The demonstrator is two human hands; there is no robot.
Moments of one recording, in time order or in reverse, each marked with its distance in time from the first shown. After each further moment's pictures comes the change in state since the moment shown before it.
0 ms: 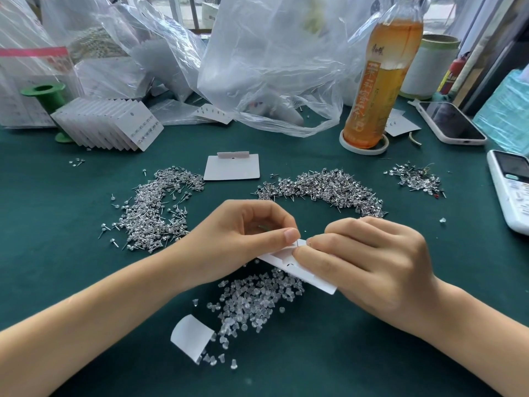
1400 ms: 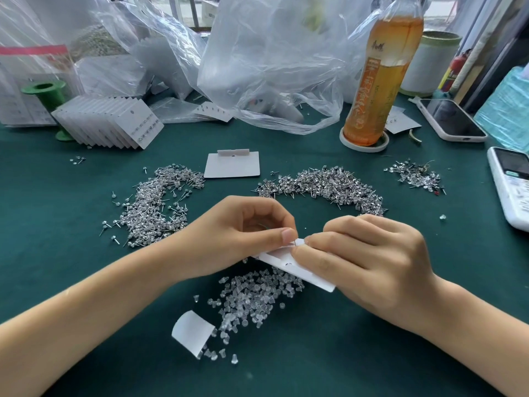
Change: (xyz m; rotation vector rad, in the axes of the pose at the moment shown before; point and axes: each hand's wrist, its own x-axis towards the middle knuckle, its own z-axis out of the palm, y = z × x) left_hand 0.001 -0.001 -0.007 0.044 -0.075 -0.006; right_hand 0.000 -0.002 -0.001 0.002 0.000 -0.007
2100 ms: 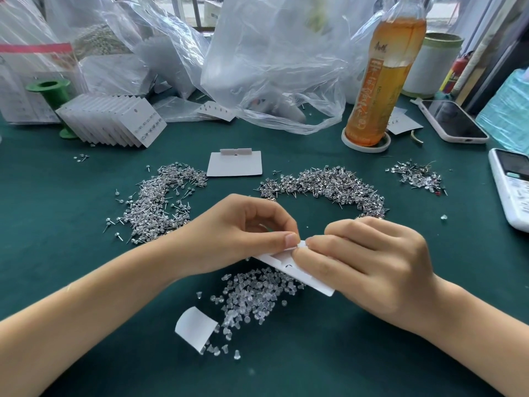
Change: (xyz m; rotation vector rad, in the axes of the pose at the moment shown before) left_hand -0.003 0.001 -0.003 0.045 -0.034 -0.023; right_hand 0.002 -0.004 -0.002 -0.035 -0.016 -0.048
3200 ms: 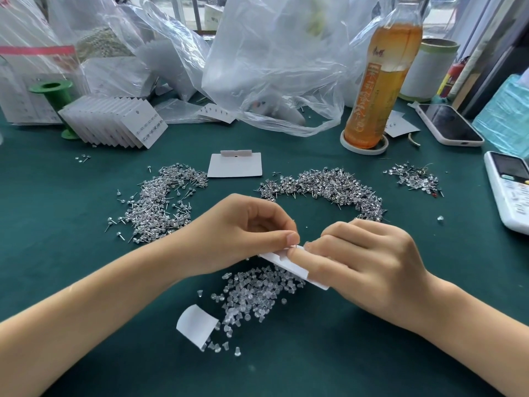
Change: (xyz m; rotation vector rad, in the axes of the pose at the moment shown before) left_hand 0.000 0.001 0.004 0.038 0.056 -0.001; right_hand 0.001 -0.001 0.001 0.049 -0.049 0.012
